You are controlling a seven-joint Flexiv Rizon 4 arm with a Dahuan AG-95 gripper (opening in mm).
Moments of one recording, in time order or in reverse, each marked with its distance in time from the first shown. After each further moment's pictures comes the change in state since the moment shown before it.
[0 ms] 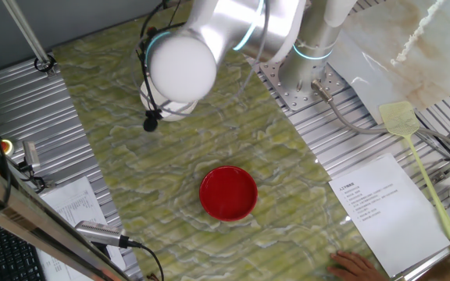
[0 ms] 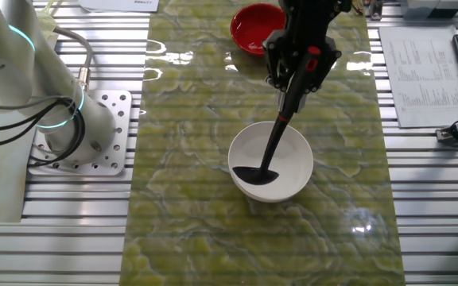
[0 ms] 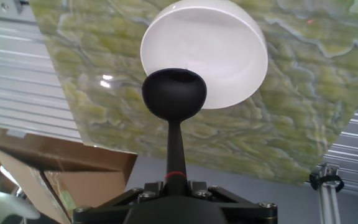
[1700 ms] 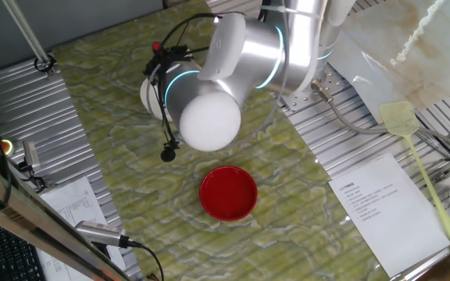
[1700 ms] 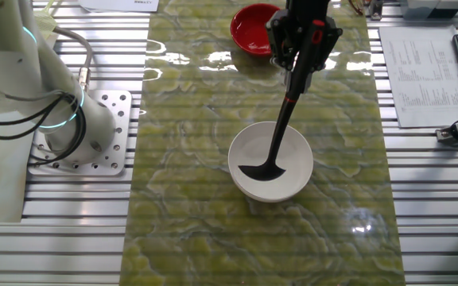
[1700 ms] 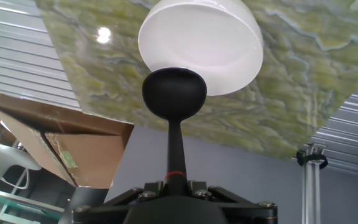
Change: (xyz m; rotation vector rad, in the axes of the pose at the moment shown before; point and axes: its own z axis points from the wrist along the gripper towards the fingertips) arm -0.013 -0.008 -0.030 0.004 0.154 -0.028
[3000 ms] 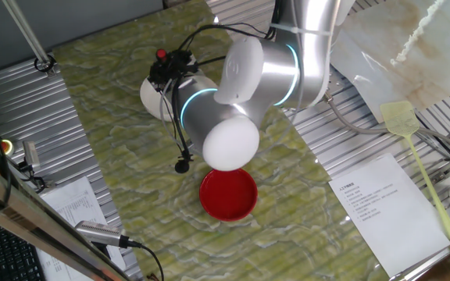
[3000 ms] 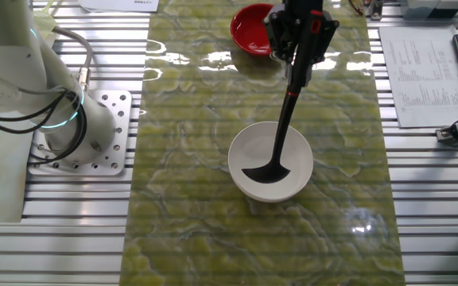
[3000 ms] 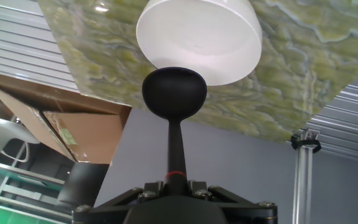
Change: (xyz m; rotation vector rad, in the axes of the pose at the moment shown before) arm -0.005 -0.001 -0.009 0.020 0.109 -0.030
